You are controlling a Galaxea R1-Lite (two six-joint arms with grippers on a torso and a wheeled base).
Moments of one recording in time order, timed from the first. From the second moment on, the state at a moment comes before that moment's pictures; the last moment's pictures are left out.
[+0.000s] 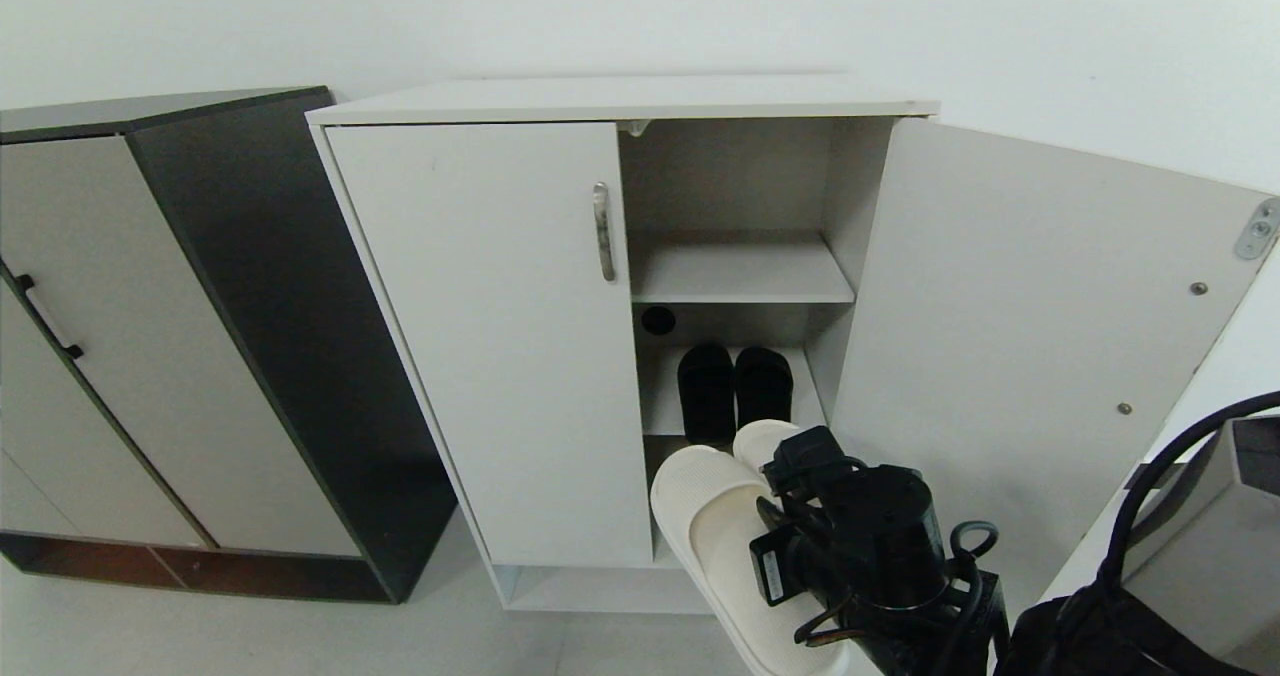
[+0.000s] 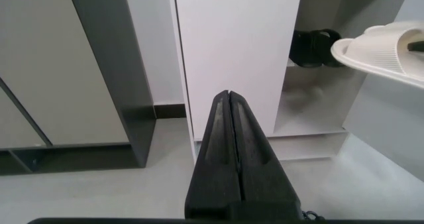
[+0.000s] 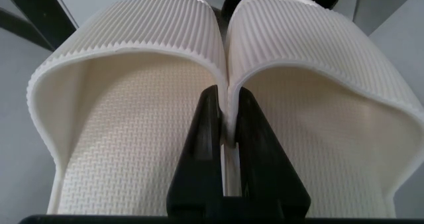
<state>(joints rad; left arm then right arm) 0.00 0.00 0.00 0.00 -0.03 0.03 0.87 2.02 -0.63 -1.04 -0.47 0.09</state>
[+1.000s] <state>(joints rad) 0.00 0.00 0.00 0.00 -0.03 0.04 0.86 2.00 -0.94 -0.59 -0.60 0.16</state>
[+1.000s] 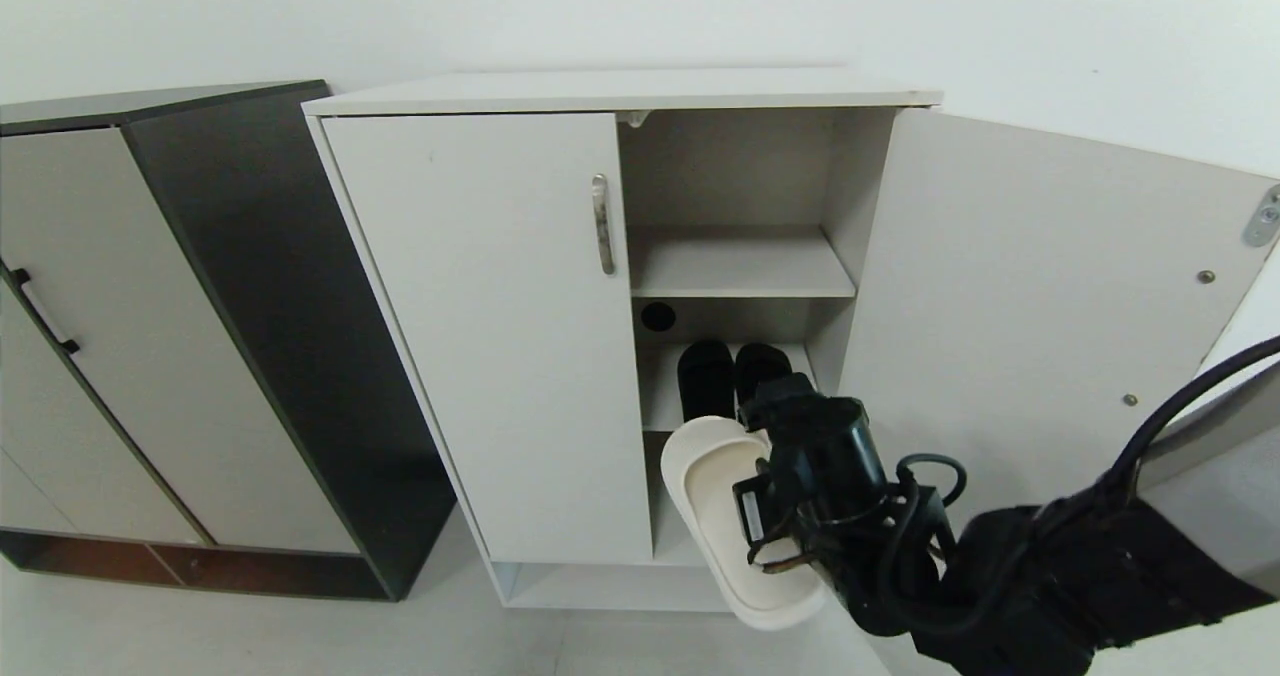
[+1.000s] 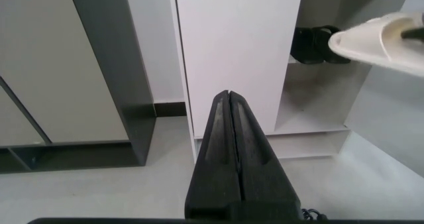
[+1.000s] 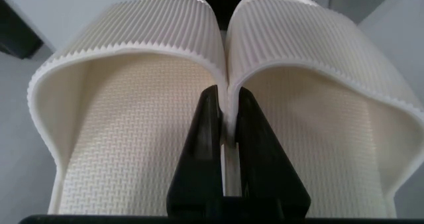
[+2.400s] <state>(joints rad) 0.00 0.00 0.00 0.00 -0.03 0.04 0.89 1.93 -1.38 -0.27 -0.78 0.25</state>
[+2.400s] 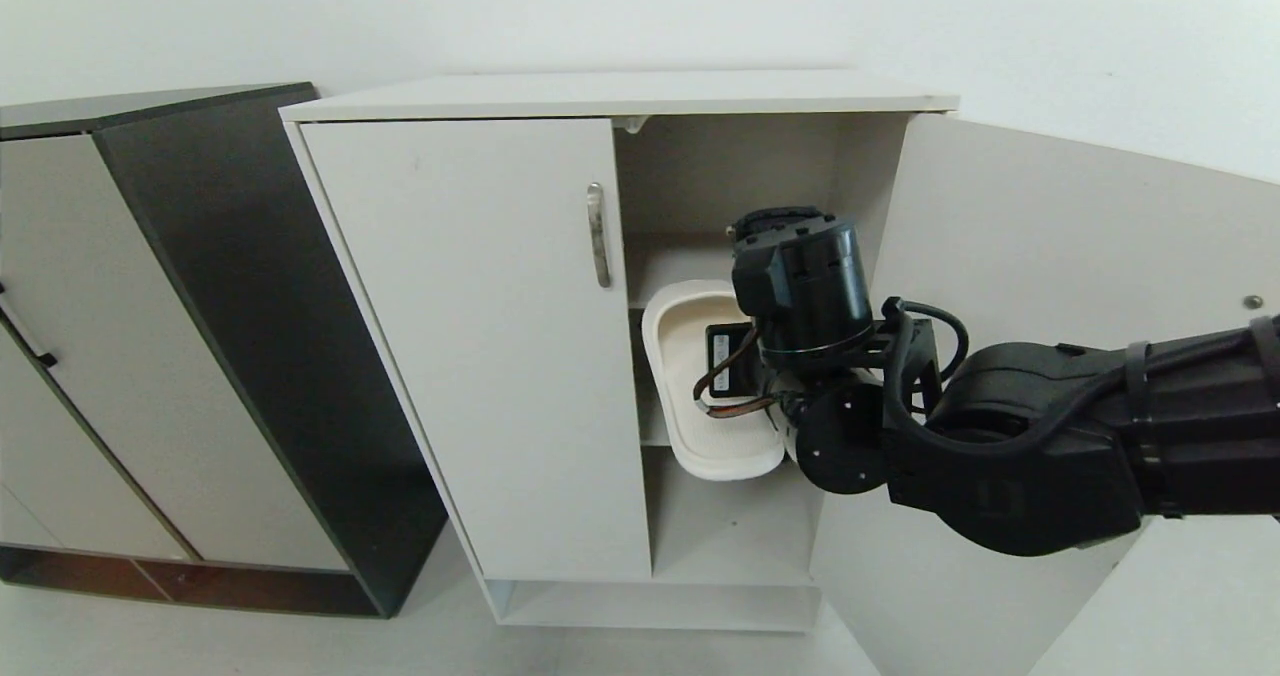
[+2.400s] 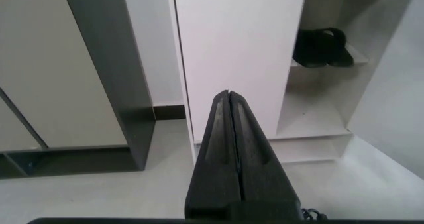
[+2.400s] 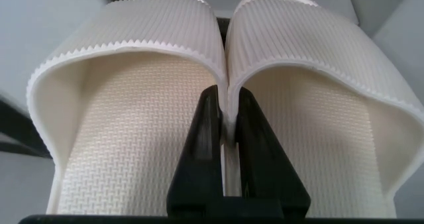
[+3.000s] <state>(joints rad) 0.00 0.00 0.00 0.00 -0.03 0.04 0.89 1.94 -1.37 -0.28 -0.78 0.25</state>
